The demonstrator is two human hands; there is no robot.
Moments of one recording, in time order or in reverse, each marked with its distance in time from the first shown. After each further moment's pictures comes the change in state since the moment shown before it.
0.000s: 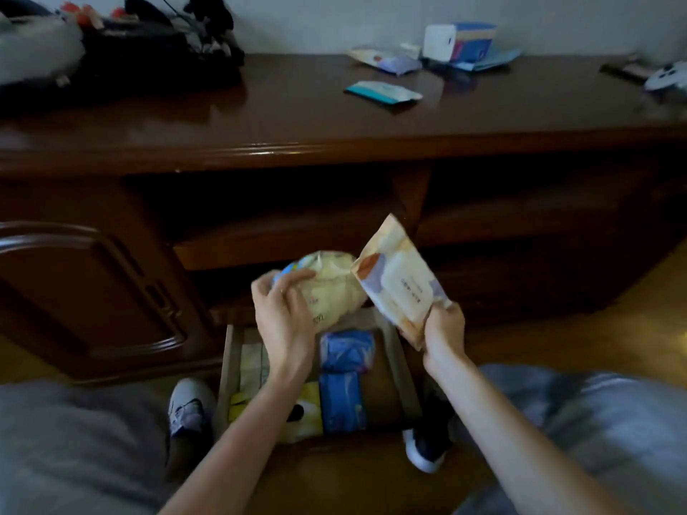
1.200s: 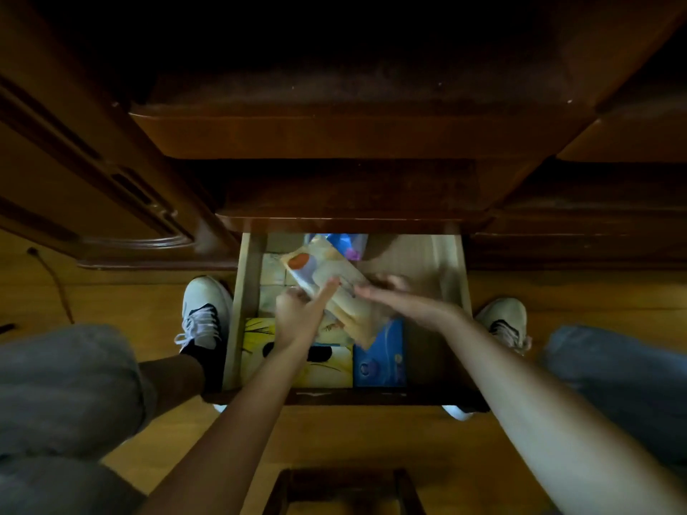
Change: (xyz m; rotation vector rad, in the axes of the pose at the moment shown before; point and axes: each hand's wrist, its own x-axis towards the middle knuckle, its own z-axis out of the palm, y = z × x) left_hand 0.005 -0.222 0.013 0.105 -0.147 -0.830; right_hand 0.112 0.177 0.090 -0.814 -0.961 0.411
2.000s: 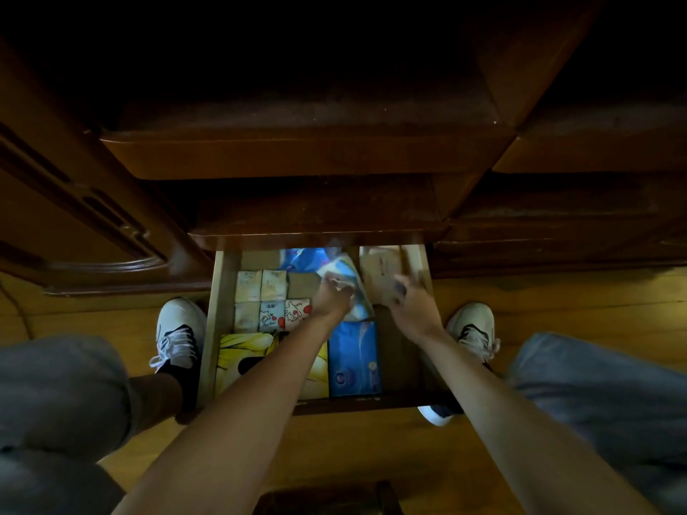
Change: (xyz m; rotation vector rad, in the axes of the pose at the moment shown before) left_hand 0.043 0.002 0.102 0.221 -0.290 -0.020; right_hand -0.027 0.047 -0.023 -0.287 0.649 -0.139
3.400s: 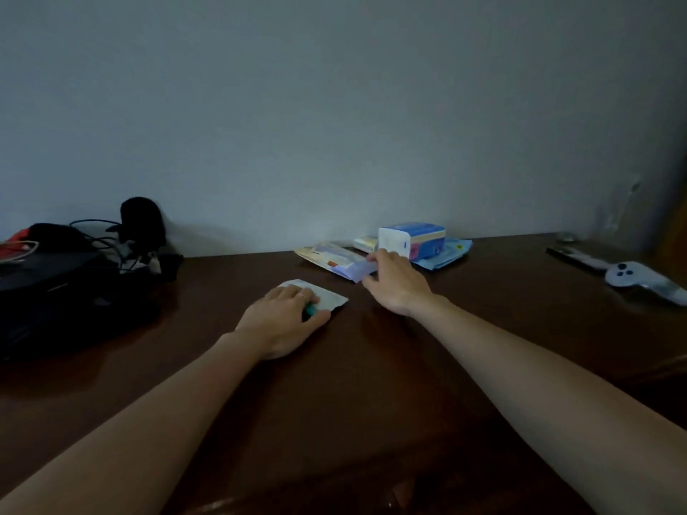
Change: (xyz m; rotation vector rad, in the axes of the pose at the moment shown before) left_hand -0.052 0.532 -0.113 1.088 0.299 1.051; right_hand 0.157 -0.344 -0.443 -0.382 0.535 -0.402
